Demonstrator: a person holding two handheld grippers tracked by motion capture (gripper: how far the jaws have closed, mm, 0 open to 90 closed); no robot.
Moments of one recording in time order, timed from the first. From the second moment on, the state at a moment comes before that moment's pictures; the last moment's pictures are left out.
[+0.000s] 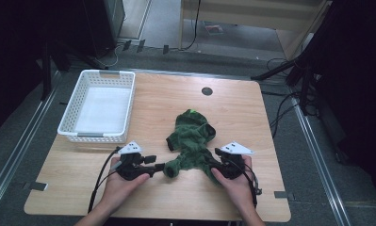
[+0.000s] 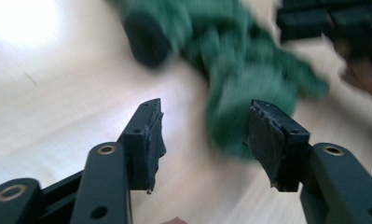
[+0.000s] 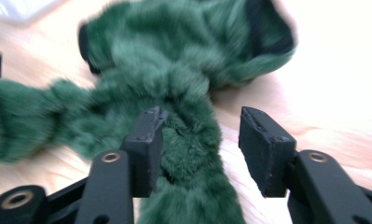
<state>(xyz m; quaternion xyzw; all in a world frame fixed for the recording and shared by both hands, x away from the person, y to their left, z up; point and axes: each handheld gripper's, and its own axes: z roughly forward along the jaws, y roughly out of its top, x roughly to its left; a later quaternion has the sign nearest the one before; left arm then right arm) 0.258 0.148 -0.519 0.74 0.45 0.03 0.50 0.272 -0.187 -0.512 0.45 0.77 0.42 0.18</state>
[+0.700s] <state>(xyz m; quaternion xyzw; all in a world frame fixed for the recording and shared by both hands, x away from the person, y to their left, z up) 0.393 0.086 -0.516 0.70 0.54 0.07 0.46 0.268 -0.124 -0.548 0.47 0.77 0.36 0.23</state>
